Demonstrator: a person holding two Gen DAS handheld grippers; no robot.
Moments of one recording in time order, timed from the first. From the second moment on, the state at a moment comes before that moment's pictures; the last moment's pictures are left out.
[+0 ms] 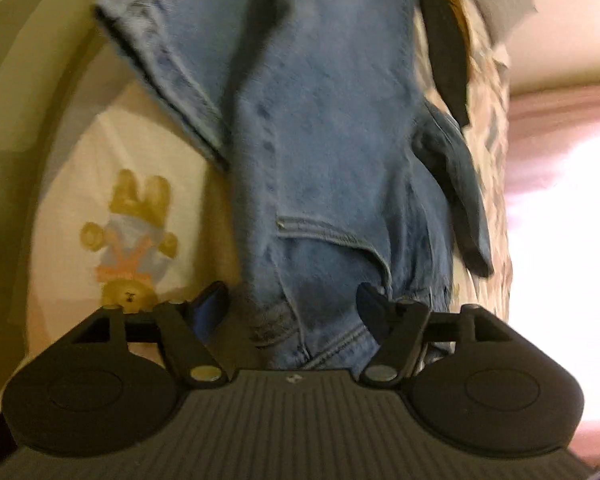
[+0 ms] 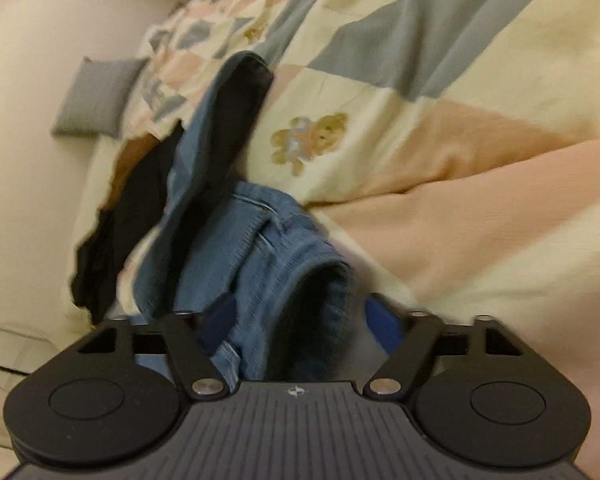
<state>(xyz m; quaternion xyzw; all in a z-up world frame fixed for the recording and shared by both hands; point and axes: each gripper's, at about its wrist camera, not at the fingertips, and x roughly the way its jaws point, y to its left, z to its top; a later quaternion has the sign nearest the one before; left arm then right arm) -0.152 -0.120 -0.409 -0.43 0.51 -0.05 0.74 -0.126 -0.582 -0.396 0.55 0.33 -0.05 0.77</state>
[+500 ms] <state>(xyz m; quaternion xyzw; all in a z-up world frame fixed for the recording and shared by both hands) -0.135 -0.147 -0.373 -0.34 0.50 -0.15 0.78 -0.106 -0.561 -0.344 0.49 0.31 -0.03 0.82</state>
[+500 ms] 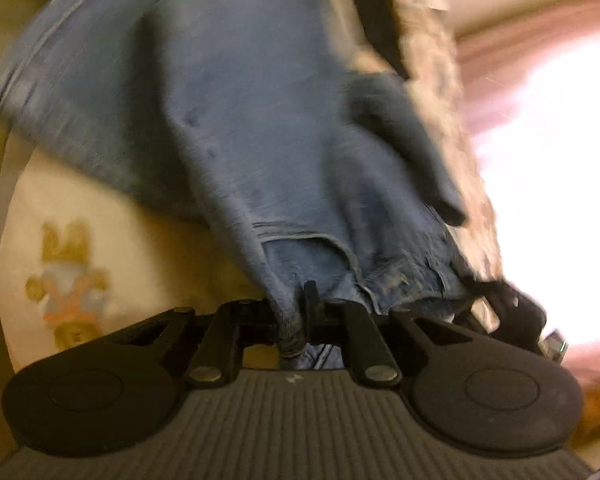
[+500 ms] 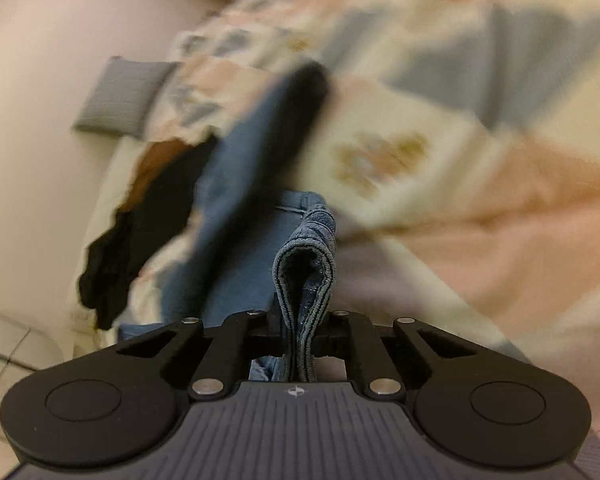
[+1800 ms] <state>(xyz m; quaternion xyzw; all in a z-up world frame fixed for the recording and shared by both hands) -0.448 -0.462 -0.360 0.06 0.62 -0.44 0.65 -0.483 -0.775 -0.335 0.31 0.42 -0.34 0.78</state>
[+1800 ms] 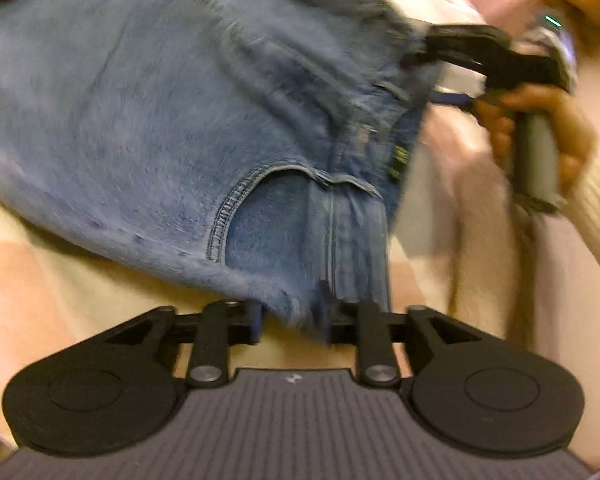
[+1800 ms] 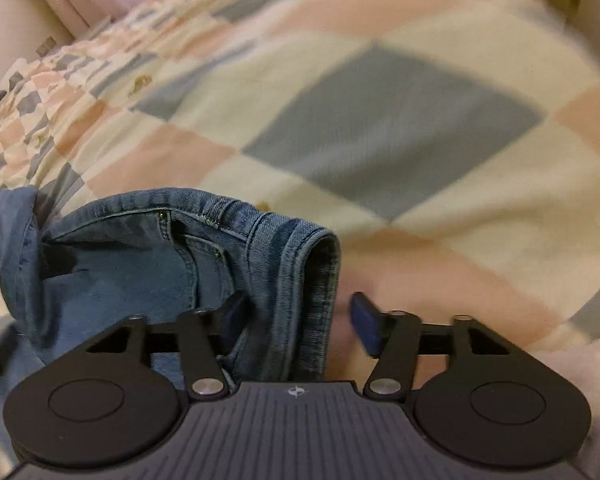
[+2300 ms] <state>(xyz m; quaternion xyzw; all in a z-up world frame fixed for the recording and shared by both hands) -0.162 -0.139 -0.342 0.08 0.54 -0.06 0.83 -0.372 -0.510 -0.297 0.31 0.41 -0.10 0.85</state>
